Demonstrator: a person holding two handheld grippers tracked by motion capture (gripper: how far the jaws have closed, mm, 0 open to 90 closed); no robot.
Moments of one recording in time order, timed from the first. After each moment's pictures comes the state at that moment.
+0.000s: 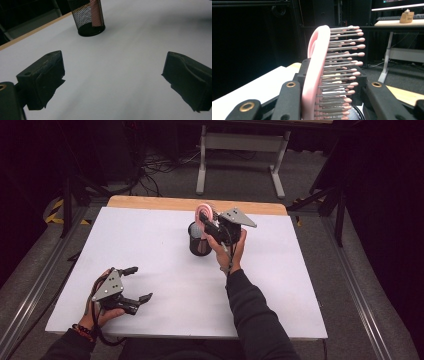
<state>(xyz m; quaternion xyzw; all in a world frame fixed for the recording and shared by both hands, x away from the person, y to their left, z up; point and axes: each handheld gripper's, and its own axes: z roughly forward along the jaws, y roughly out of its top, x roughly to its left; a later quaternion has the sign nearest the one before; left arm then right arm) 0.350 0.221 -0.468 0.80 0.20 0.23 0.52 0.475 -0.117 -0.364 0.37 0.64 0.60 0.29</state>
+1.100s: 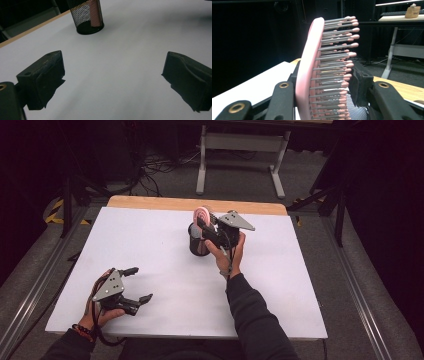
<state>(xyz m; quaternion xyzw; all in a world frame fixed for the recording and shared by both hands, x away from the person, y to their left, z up) 0.350 0.221 -0.469 0.80 0.19 0.23 0.52 0.470 -0.114 -0.372 0.37 0.65 0.60 0.28</state>
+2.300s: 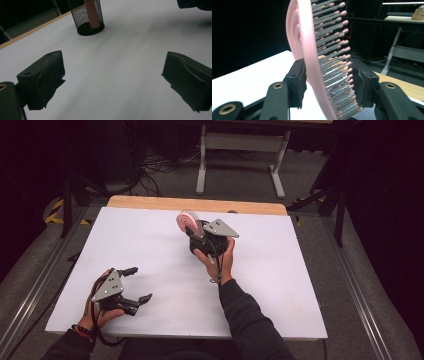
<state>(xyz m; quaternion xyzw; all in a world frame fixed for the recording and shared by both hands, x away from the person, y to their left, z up) 0.348 0.222 -0.468 0.80 0.19 0.23 0.52 0.459 -0.084 -0.389 0.34 0.69 0.57 0.30</state>
